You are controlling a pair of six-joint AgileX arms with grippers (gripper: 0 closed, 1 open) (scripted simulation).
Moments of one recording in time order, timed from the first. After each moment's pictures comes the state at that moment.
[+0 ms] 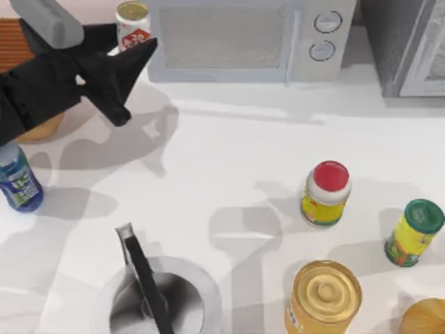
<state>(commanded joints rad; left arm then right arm) -0.20 1.44 0.67 0.77 0.70 0.00 0.00 0.00 0.00 0.00 0.00 0.00</state>
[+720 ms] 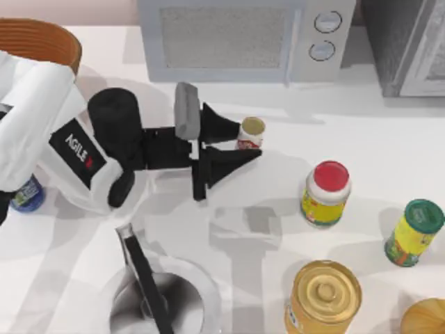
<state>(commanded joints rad) -0.36 2.45 1.12 1.30 1.19 0.02 0.00 0.00 0.00 0.00 0.00 0.00</state>
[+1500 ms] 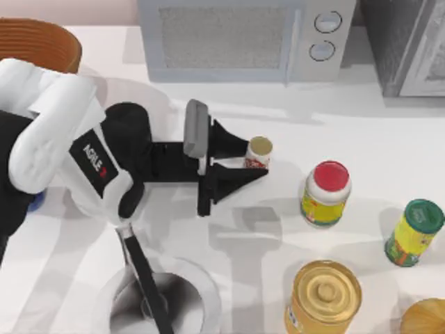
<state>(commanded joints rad) -0.38 2.54 1.16 1.35 1.24 0.03 0.00 0.00 0.00 0.00 0.00 0.00</state>
